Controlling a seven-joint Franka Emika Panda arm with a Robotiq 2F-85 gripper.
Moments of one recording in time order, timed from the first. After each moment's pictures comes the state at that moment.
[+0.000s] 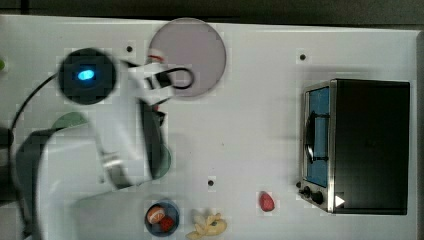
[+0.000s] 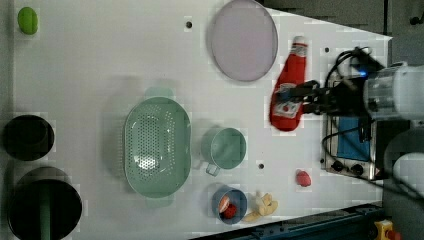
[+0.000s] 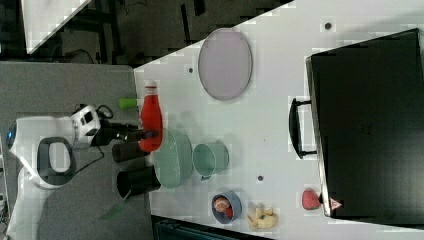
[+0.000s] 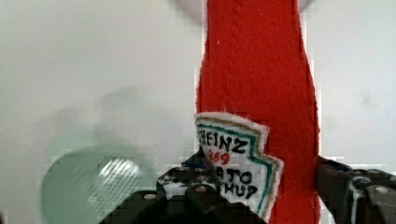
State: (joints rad) arm -0.12 0.08 0.39 -1.95 0.05 0.43 -0.18
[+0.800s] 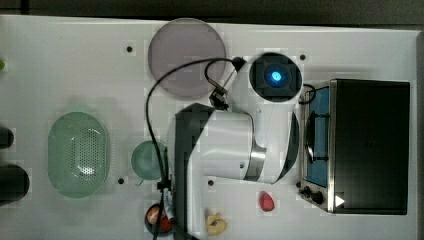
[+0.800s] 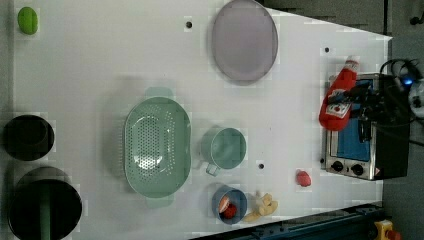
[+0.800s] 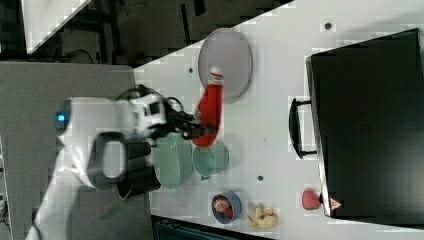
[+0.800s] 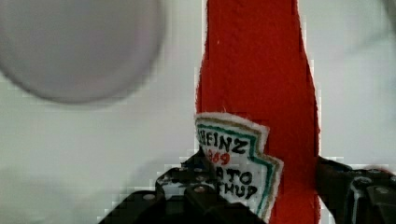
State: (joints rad) arm -0.20 0.07 0.10 -2.08 0.06 0.47 -0.35
